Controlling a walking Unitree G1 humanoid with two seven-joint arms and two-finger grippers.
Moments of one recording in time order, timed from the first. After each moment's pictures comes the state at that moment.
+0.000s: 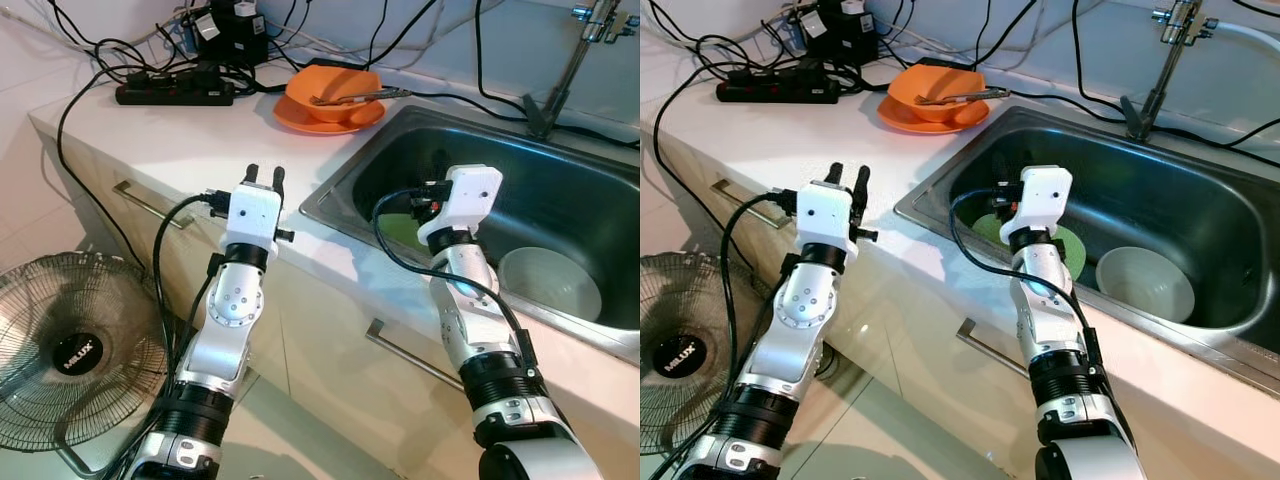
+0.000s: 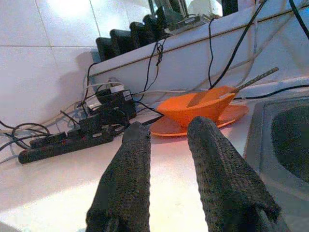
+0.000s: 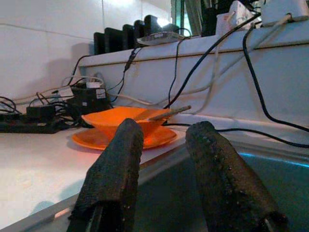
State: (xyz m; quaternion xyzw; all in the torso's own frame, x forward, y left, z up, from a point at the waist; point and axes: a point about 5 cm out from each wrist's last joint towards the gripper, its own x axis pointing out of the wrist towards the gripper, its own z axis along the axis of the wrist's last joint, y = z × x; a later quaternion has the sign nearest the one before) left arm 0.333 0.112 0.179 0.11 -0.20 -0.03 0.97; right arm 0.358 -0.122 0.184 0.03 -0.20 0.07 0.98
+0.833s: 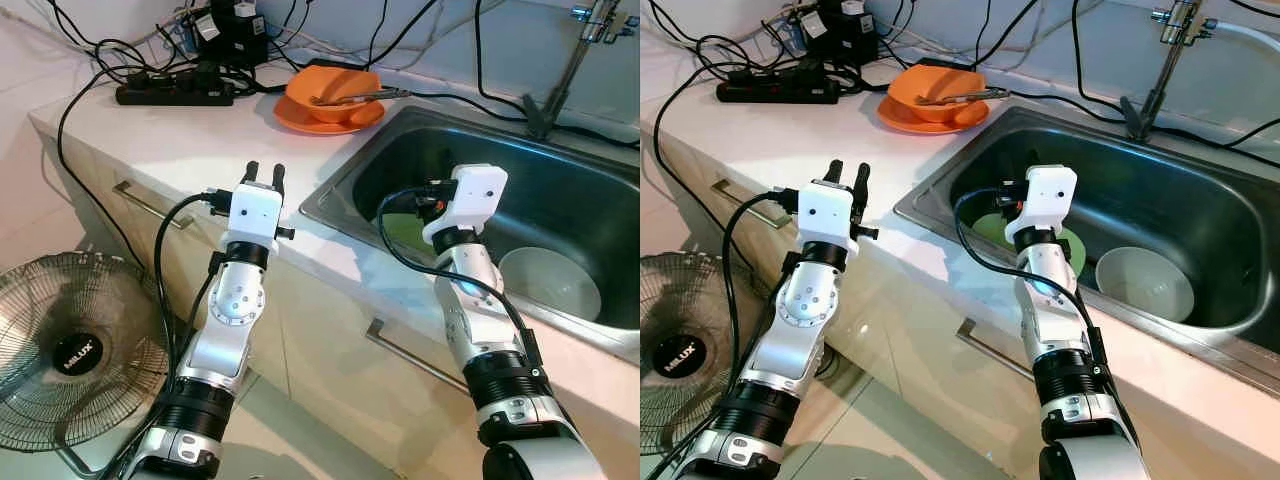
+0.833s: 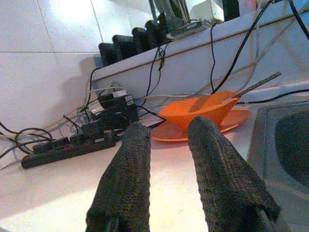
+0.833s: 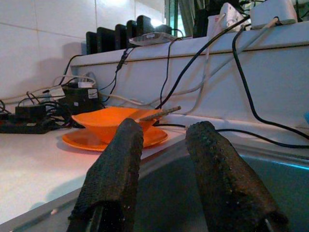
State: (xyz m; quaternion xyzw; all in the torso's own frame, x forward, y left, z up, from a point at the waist) left arm 0.335 0.112 0.181 0.12 -0.21 -0.03 0.97; right arm 0.358 -0.129 0.185 0.03 -0.20 0.05 0.98
